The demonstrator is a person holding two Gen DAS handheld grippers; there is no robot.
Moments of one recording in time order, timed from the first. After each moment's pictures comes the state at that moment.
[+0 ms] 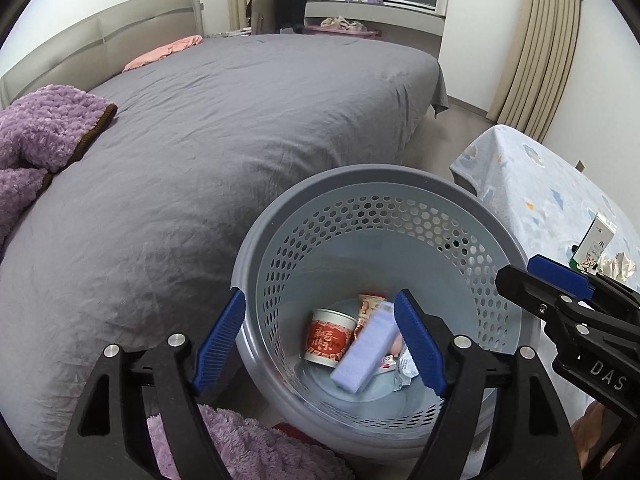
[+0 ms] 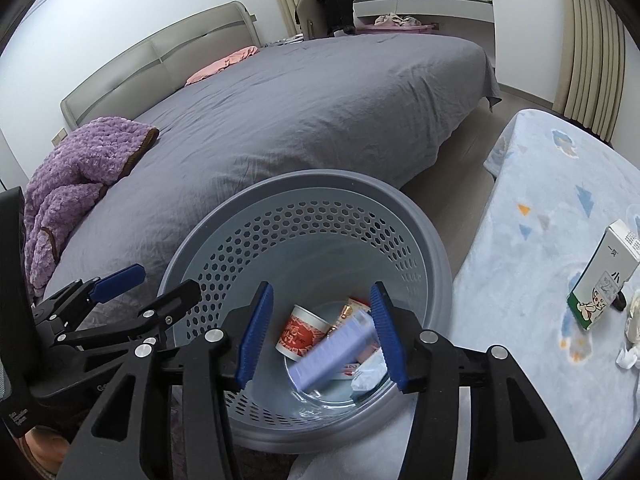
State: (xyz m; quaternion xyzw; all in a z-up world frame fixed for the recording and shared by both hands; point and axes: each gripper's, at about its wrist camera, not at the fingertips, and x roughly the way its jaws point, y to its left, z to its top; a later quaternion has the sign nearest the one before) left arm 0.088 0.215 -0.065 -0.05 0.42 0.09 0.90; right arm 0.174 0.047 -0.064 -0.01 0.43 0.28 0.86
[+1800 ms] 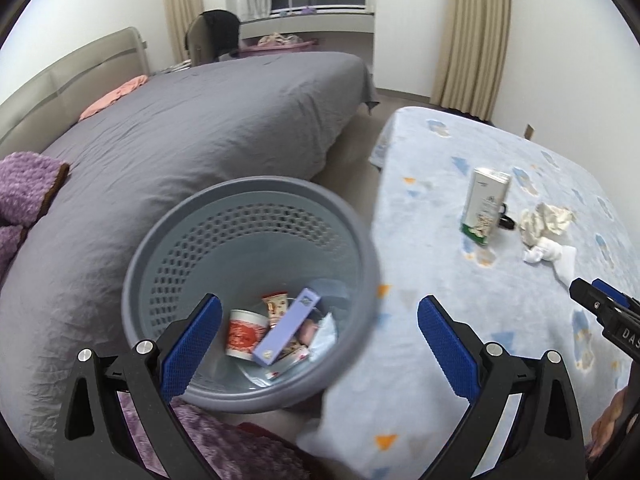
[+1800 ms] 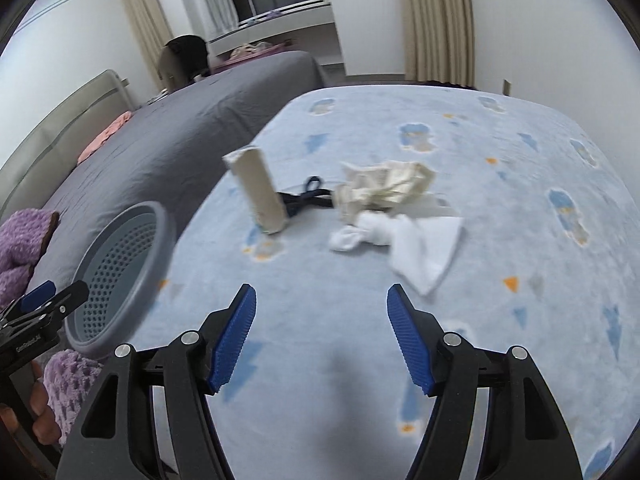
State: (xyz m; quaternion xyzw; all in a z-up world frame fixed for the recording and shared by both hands) left arm 0.065 0.062 -0.040 0.01 0.40 0.02 0.91; right arm 0.115 -0.214 -0.070 0.08 0.42 0.06 0.90
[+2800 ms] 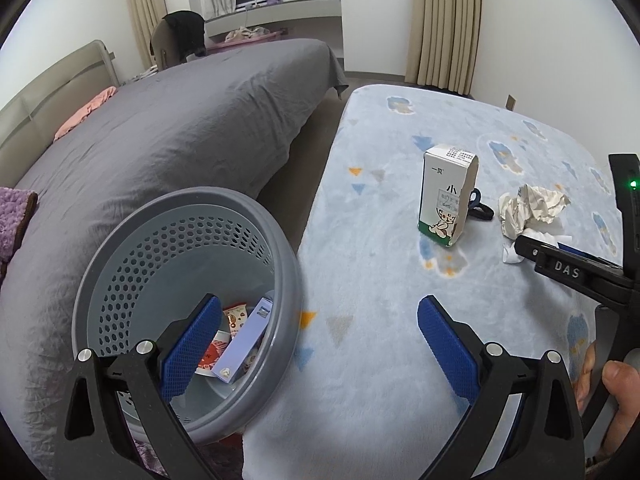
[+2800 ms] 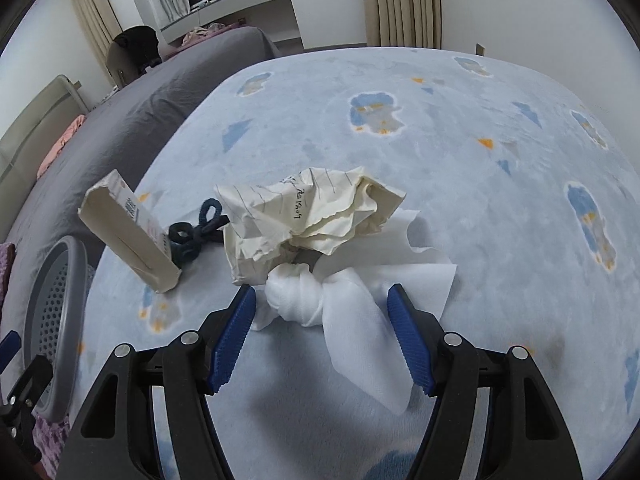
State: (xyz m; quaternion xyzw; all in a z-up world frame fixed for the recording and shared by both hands) left arm 0.108 0.002 -0.061 0.05 0.43 -0.01 0.90; right arm 0.217 -0.229 -0.118 0.08 0.47 0.01 0.88
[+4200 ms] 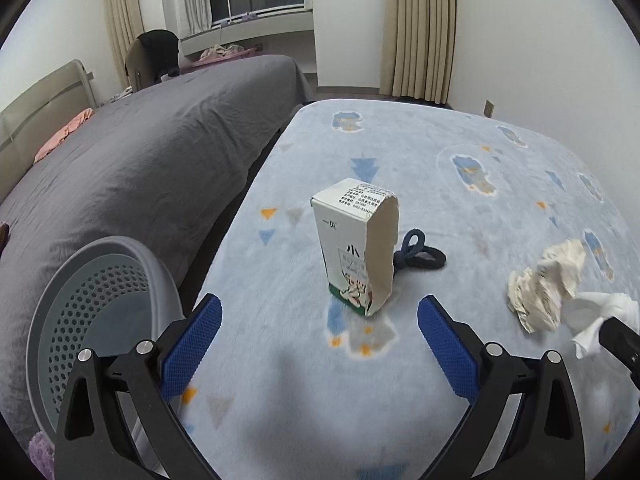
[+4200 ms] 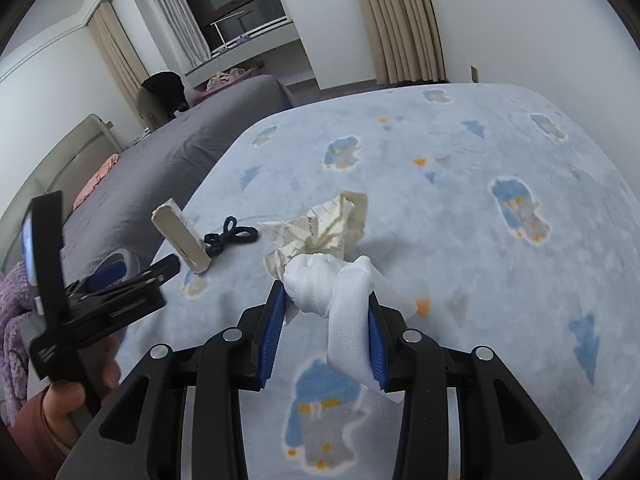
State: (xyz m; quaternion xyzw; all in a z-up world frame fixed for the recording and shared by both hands) left arm 0.157 -0.078 -0.078 0.05 0.40 -0.05 0.91; right arm 0.123 -0.300 -0.072 0.15 0.39 0.06 0.91
